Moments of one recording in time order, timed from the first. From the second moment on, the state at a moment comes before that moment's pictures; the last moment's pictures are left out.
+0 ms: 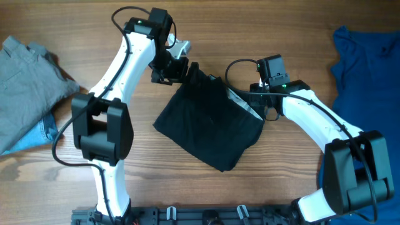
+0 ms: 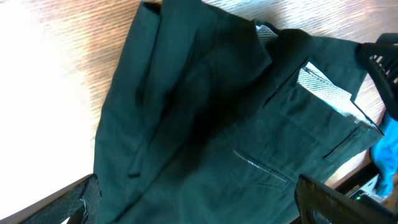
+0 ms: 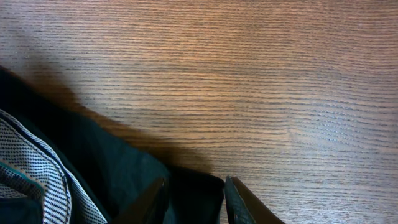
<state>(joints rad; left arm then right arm) -0.28 2.13 1.85 -1.24 0.44 0.01 0.27 1.70 1.00 -0.46 0.11 0.22</state>
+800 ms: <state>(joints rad) -0.33 2.38 1.86 -1.19 0.54 0.07 0.27 1.70 1.00 -0.49 0.11 0.22</state>
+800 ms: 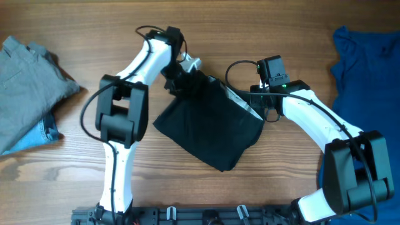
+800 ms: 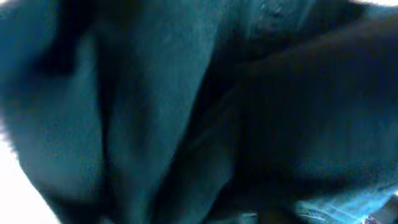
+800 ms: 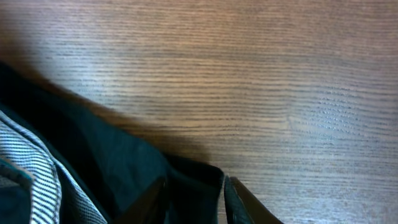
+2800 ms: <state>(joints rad) 0.34 1.88 1.87 -1.05 0.24 -0.09 0.27 1.70 1.00 -0.54 0.11 0.22</state>
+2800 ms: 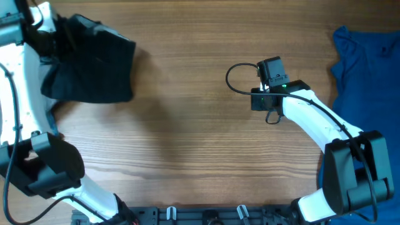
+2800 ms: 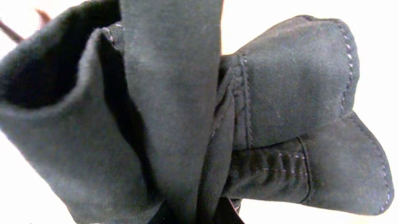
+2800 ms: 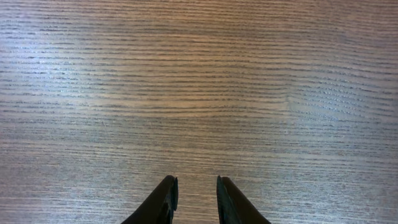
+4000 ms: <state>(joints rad) 0.83 1.88 1.87 -0.85 0.24 -0.23 0.27 1.70 1.00 -0.55 0.11 0.24</state>
